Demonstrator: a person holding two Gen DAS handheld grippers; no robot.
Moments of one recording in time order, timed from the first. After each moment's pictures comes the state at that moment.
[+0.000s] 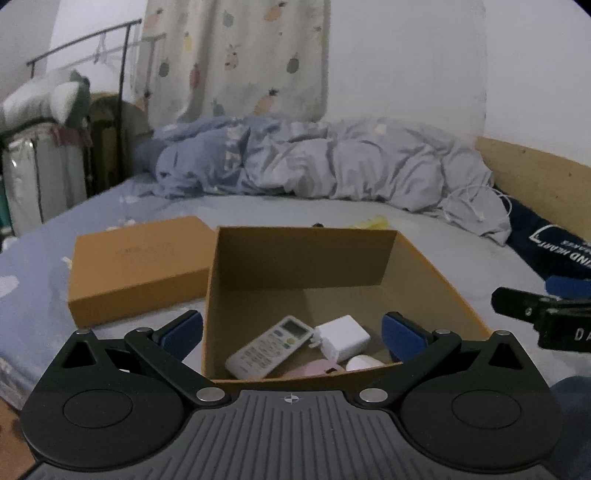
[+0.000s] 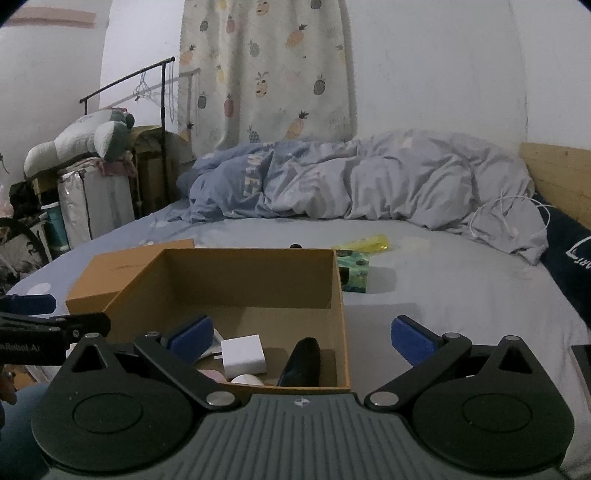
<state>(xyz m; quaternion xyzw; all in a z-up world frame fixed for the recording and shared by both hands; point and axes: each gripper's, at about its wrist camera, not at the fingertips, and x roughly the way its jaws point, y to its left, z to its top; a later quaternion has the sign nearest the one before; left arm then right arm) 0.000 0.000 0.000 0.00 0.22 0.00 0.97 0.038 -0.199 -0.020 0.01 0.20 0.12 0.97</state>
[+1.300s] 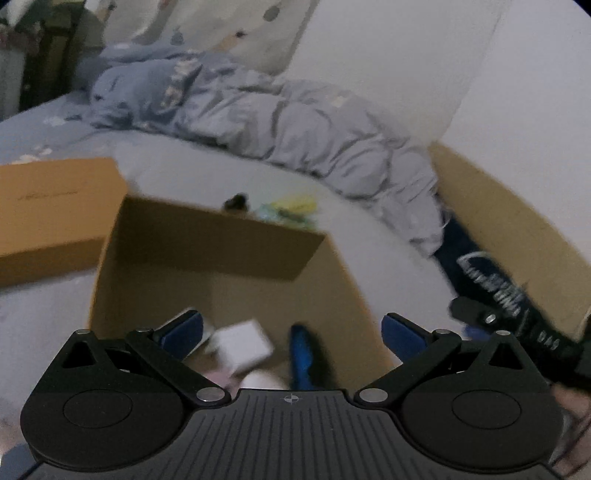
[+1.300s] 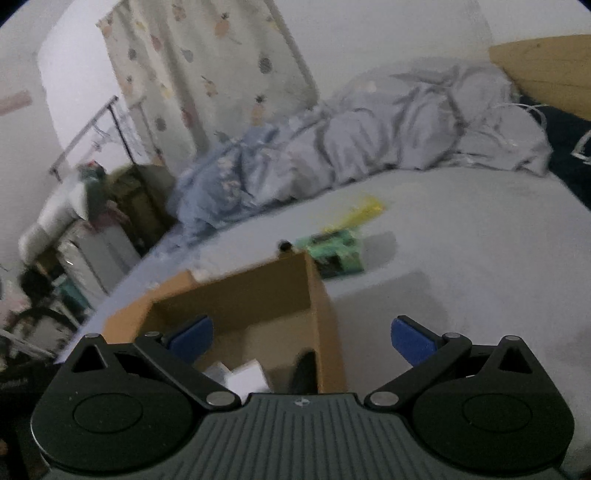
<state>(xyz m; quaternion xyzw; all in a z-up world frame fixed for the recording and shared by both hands) 0.093 0.006 0.032 -0.17 0.31 -0.13 0.93 0.108 -0.280 -0.004 0.19 0.26 0.15 0.93</state>
